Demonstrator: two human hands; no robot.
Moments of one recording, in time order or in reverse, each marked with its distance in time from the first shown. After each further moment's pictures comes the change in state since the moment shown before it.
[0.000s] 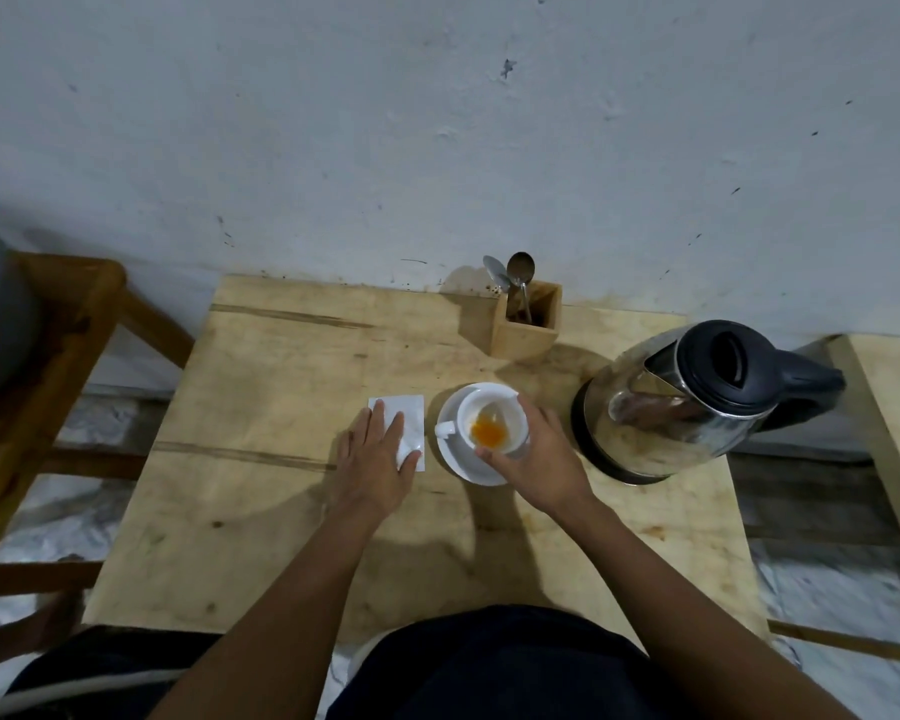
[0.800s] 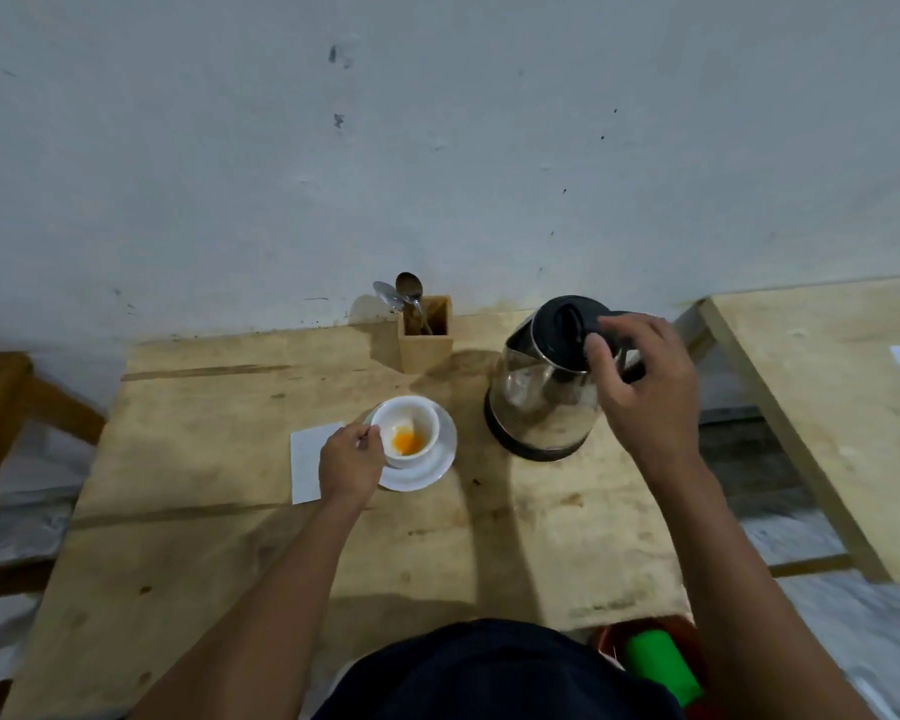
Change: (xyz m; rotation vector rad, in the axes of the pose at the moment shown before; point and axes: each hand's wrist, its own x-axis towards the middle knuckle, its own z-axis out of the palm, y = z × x) left_hand 0.000 0.094 -0.032 -0.678 0.146 -0.200; right_hand -0.070 0.030 -0.175 0.069 0.831 -0.318
